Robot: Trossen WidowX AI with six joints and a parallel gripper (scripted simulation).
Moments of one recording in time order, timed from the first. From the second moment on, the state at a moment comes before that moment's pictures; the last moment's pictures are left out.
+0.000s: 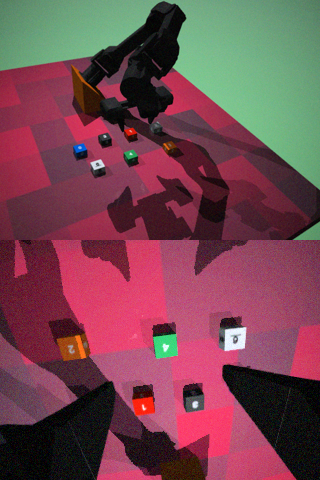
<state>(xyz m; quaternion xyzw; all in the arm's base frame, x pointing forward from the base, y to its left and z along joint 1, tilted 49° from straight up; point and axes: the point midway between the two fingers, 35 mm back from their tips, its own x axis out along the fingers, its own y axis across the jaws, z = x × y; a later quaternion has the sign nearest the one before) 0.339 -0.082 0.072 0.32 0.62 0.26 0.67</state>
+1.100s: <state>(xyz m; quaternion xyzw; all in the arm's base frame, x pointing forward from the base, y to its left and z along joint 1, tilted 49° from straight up) 0.315 -0.155 -0.012 0.32 0.62 0.26 0.67</state>
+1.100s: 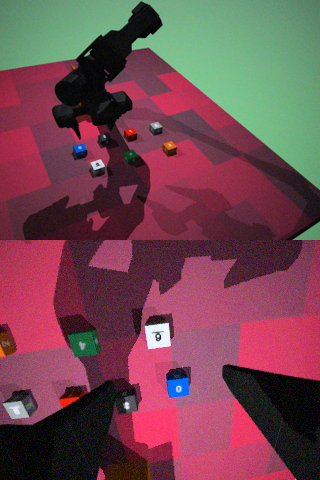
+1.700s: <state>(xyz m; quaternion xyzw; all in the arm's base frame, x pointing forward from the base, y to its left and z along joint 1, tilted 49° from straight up) 0.290 -0.157 -0.020 0.31 0.62 0.26 0.67</state>
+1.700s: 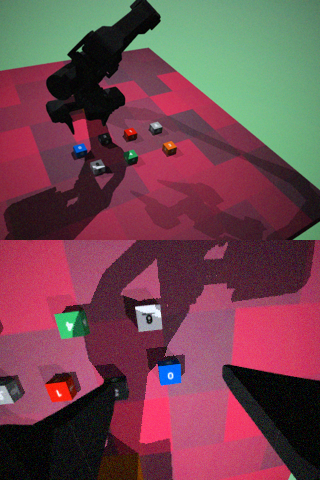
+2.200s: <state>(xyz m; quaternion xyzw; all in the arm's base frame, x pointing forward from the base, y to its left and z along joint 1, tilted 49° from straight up) 0.244 -0.143 -0.056 0.31 0.61 0.25 0.68</state>
